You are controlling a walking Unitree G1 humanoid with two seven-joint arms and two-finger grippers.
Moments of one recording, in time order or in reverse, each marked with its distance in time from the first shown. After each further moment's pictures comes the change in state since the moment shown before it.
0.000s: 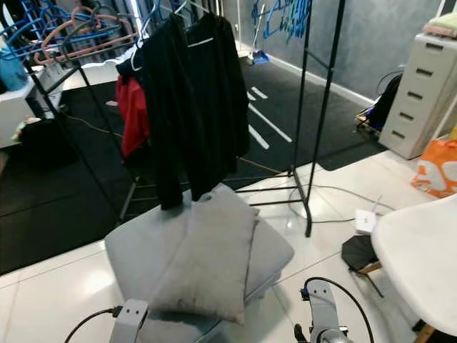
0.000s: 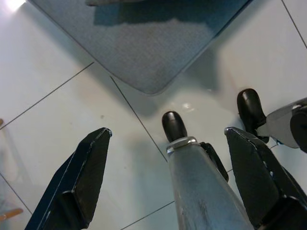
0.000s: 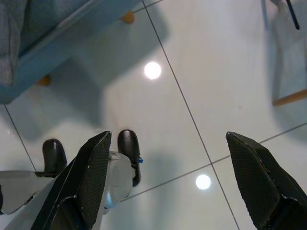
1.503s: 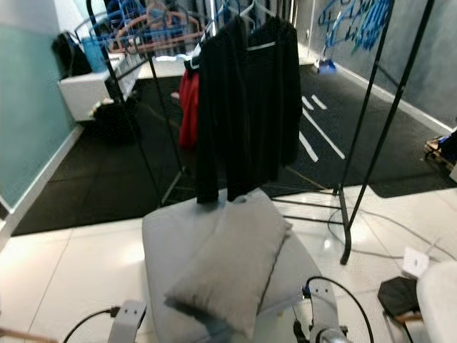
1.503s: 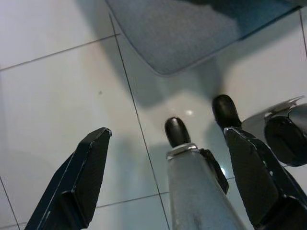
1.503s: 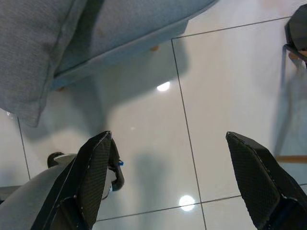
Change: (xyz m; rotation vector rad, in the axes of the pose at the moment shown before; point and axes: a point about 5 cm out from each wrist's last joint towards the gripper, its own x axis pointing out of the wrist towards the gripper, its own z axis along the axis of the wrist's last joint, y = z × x) left arm 0.000 0.001 0.002 -0.021 -0.019 0.025; right arm 0.000 -0.002 0.003 0.064 -0.034 -0.020
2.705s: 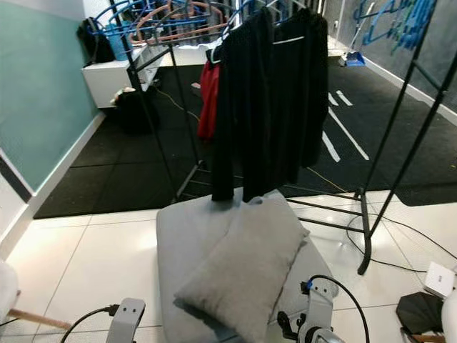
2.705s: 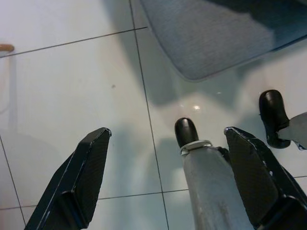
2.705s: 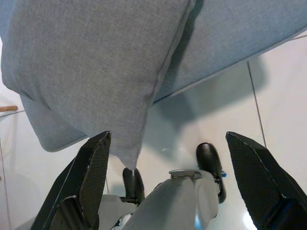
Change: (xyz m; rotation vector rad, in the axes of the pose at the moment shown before) left arm 0.000 0.003 0.000 0.006 0.000 0.024; right arm 0.000 0.019 0.001 0.246 -0.056 0.194
